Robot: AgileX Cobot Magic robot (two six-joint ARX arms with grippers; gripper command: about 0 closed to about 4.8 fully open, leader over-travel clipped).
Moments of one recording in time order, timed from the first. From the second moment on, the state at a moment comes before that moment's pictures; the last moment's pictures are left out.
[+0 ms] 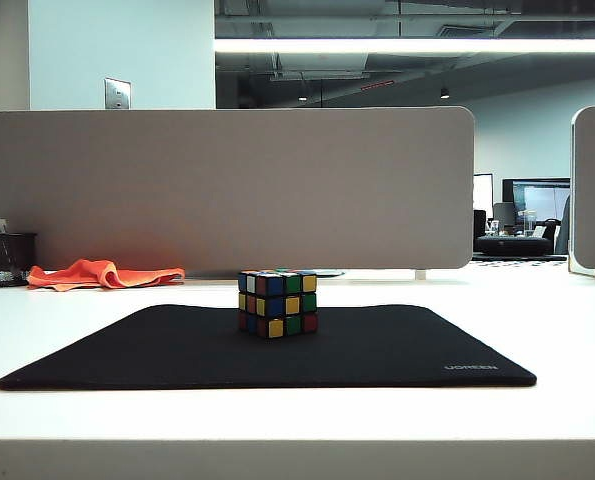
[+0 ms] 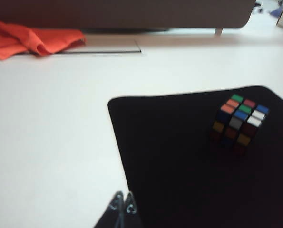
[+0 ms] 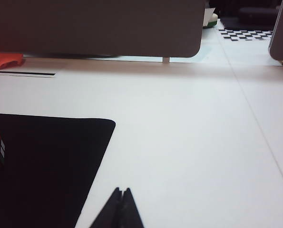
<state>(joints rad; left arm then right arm) -0.25 0.29 0.12 0.00 0.04 -0.06 0.27 0.23 0.15 -0.01 0.18 0.02</state>
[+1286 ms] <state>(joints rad) -0.26 0.00 0.03 -0.08 0.00 -0.08 0.27 0.00 0.04 -0.18 0.13 -0.01</state>
